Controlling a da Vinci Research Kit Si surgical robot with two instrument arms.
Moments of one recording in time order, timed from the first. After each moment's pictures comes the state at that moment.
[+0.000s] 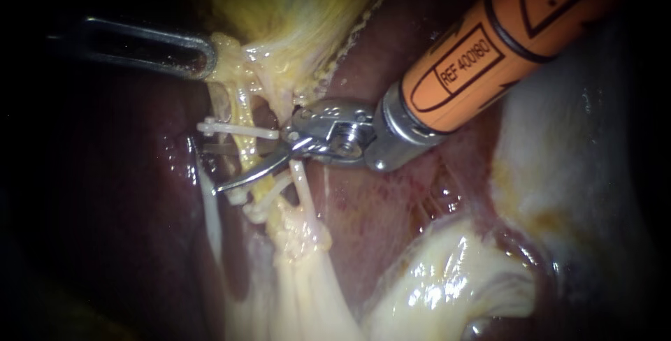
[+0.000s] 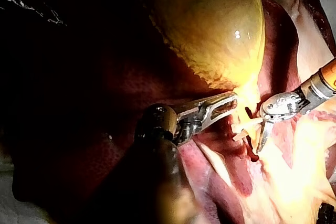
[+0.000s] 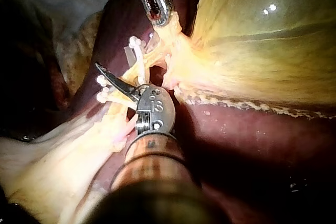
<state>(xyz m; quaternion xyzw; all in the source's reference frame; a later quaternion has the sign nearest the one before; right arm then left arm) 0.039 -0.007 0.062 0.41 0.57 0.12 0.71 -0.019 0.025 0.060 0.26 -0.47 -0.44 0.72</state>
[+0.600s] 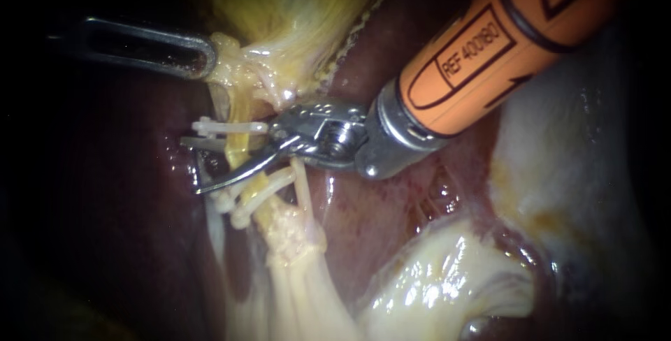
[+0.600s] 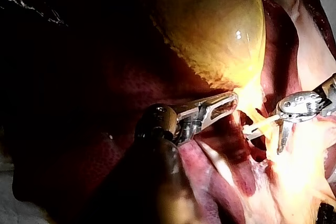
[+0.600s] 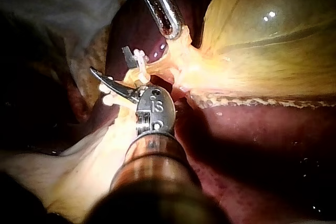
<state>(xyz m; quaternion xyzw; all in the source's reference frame) 0.039 -0.006 0.054 0.43 0.57 0.15 0.68 -0.019 0.025 0.060 0.26 -0.47 -0.44 0.72</state>
